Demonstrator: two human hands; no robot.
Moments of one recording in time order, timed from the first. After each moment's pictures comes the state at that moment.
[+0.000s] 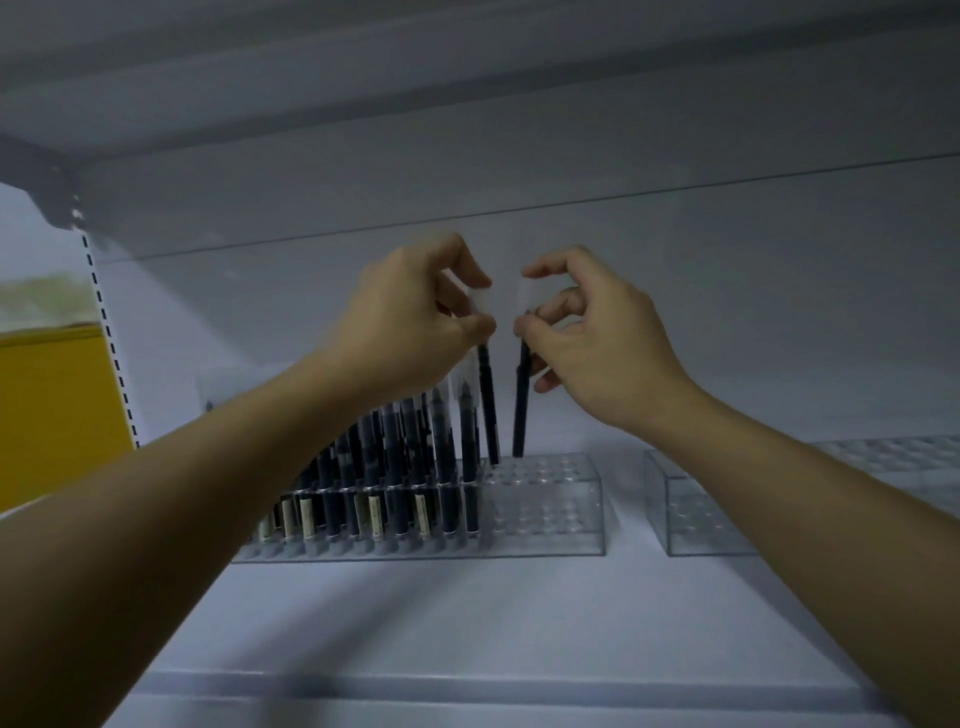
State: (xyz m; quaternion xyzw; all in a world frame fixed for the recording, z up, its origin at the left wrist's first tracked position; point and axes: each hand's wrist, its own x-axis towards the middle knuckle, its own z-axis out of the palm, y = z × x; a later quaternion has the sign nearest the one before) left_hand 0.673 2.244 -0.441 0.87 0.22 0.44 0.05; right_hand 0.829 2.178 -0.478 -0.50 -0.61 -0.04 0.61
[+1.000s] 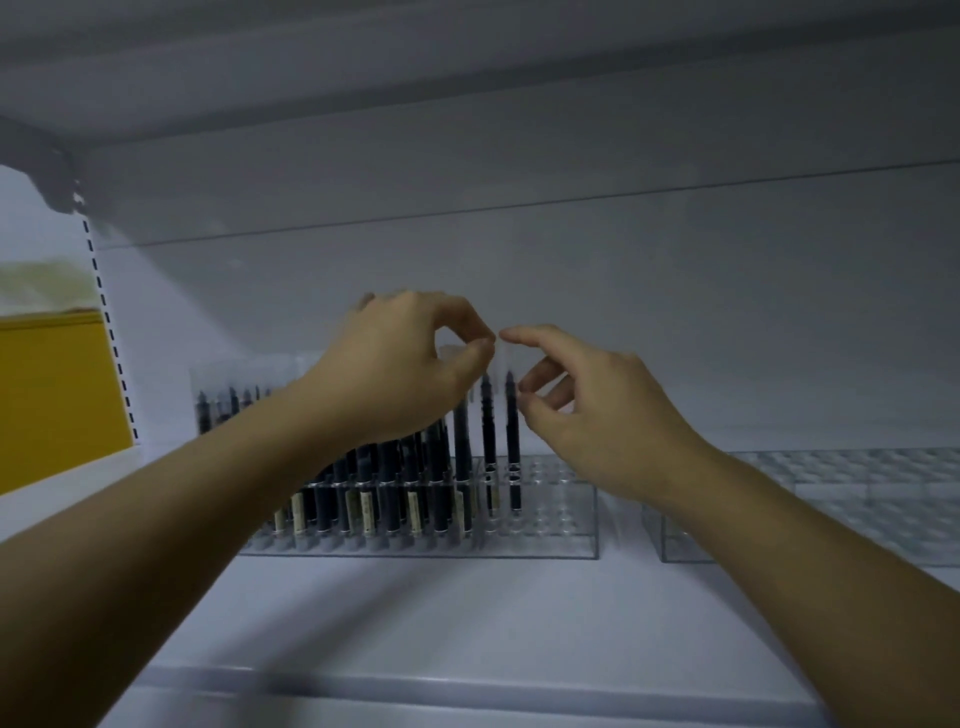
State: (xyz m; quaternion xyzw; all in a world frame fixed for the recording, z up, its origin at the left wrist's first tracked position) left_hand 0.663 2.237 -0.457 0.89 0.26 0.36 -0.06; right_hand 0.835 2.169 -0.514 -0.59 -0.67 -0.10 0.44
